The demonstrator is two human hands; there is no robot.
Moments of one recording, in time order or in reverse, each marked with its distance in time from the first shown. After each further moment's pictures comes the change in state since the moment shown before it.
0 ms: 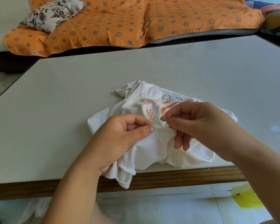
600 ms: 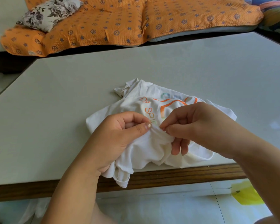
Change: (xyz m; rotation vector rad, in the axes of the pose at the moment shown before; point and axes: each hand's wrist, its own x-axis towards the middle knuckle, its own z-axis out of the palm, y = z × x) left_hand -0.001 0.000 0.001 0.010 0.033 0.020; right_hand -0.004 -0.009 -0.001 -0.095 -0.136 0.074
